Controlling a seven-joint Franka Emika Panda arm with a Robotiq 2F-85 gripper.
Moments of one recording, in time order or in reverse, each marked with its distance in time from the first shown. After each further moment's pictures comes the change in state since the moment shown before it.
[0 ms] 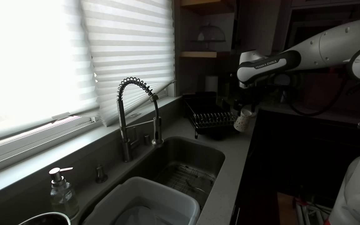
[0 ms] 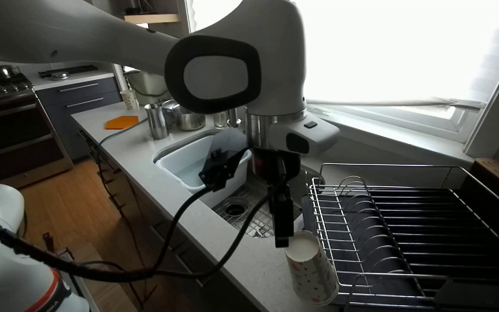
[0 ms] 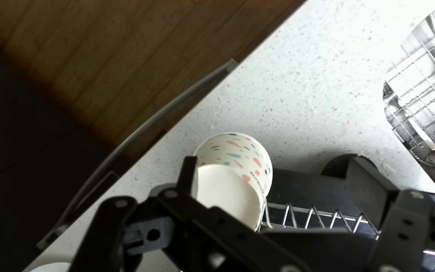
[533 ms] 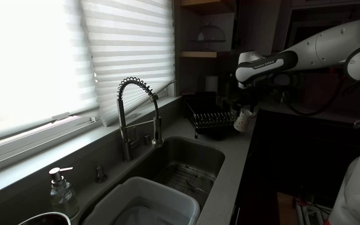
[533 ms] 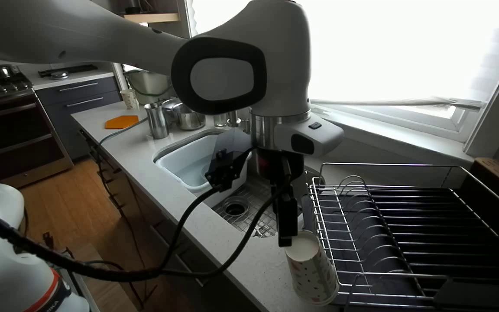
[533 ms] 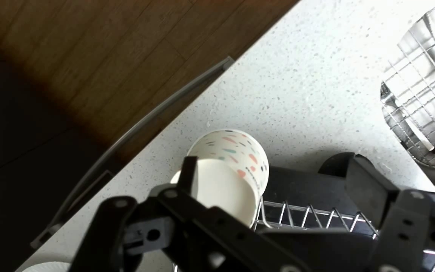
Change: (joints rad) arm 0.000 0.021 -0.001 0.017 0.014 0.000 -0.015
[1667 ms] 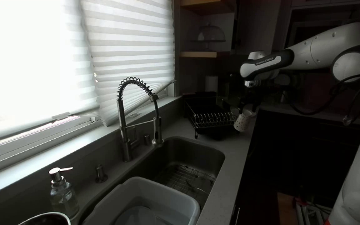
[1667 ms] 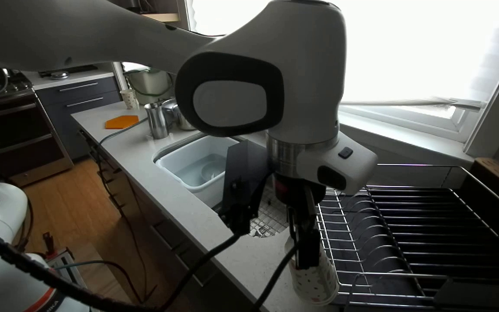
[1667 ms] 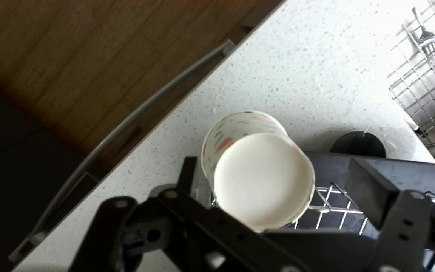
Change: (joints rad) arm -0.066 0.070 -0.055 0.064 0.169 0.019 -0.169
